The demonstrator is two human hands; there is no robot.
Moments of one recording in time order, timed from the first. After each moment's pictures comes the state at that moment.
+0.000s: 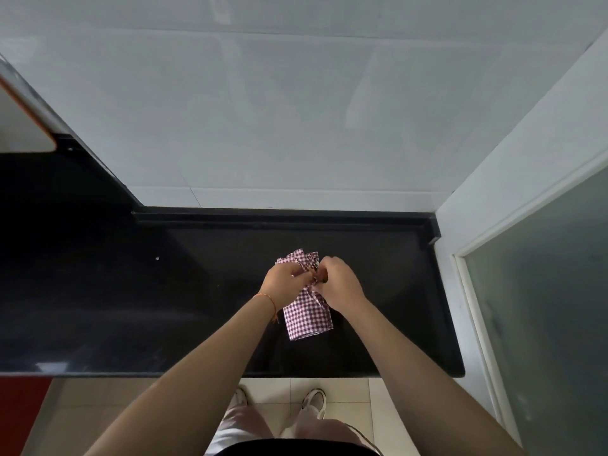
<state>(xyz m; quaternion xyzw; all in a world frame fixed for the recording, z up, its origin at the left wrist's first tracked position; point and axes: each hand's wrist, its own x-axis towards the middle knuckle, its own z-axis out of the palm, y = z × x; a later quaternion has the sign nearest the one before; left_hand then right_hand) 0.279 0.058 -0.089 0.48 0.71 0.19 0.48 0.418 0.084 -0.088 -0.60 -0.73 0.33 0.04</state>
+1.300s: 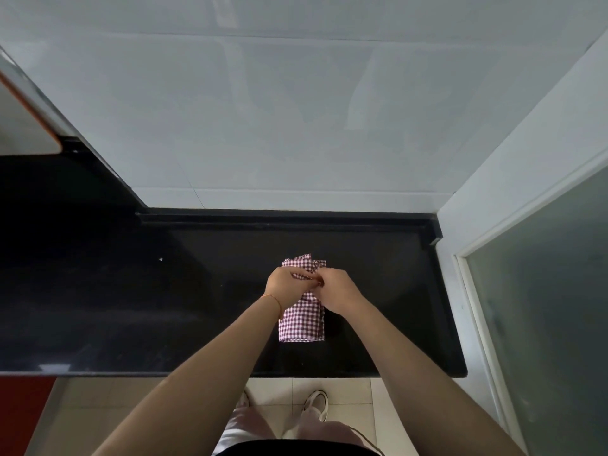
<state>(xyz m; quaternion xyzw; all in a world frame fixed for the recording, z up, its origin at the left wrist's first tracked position) 0.282 0.050 -0.092 0.39 0.71 0.26 0.52 0.409 0.082 -0.081 -0.58 -0.72 0.38 -0.05</state>
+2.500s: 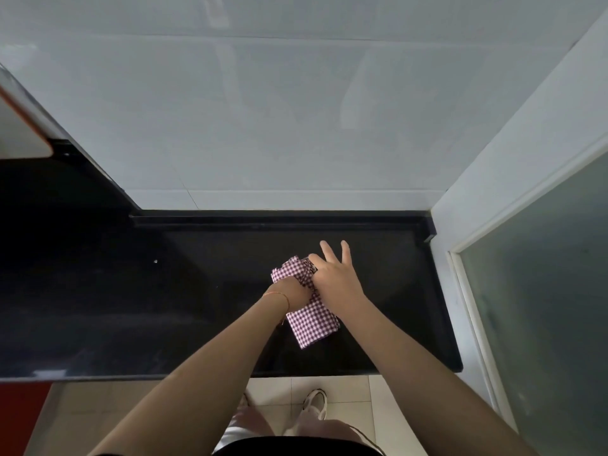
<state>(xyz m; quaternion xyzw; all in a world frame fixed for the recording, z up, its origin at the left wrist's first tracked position) 0.294 0.060 -0.079 0.55 0.70 -0.03 0.46 0.415 0.081 -0.072 -0.43 -0.89 0.05 -0.14</state>
